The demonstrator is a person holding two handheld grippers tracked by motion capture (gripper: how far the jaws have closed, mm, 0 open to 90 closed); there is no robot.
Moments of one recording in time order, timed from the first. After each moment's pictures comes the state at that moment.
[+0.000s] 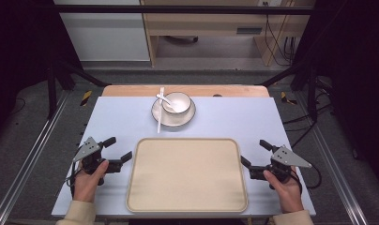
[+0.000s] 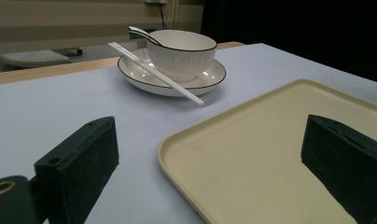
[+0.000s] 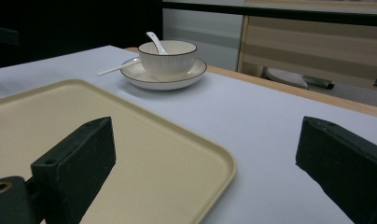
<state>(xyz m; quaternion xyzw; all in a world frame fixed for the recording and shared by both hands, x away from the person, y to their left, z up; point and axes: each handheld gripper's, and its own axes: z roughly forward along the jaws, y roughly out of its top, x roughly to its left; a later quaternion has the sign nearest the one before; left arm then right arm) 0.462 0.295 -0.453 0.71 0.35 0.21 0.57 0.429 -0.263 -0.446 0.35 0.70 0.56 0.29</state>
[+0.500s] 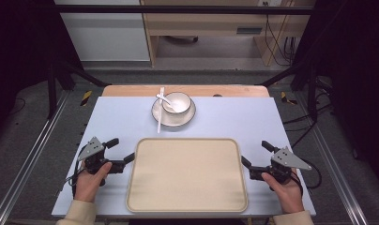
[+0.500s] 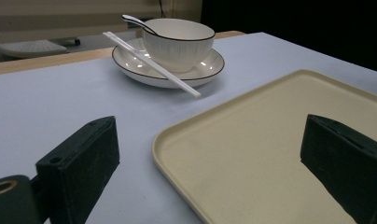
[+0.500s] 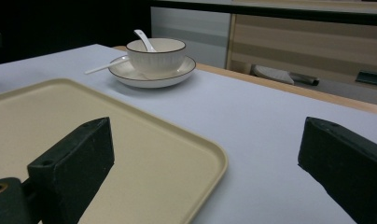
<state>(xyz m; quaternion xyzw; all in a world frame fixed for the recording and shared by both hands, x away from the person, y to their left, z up) 0.464 0.287 -0.449 0.73 0.36 0.21 0.55 0.426 -0.262 -0.448 0.36 0.69 0.55 0.31</state>
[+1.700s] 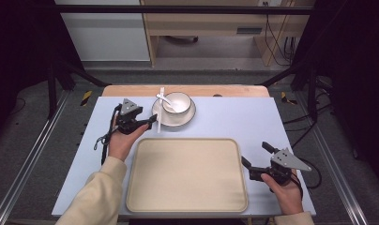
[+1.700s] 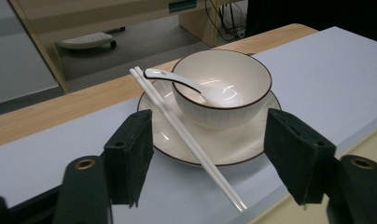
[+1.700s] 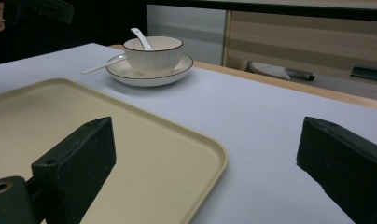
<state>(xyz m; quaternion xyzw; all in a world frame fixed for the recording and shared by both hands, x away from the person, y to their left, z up) 0.564 0.202 -0.394 0.75 0.40 0.27 0.46 0.422 -0.260 -0.446 0.38 0.69 0.54 0.31</state>
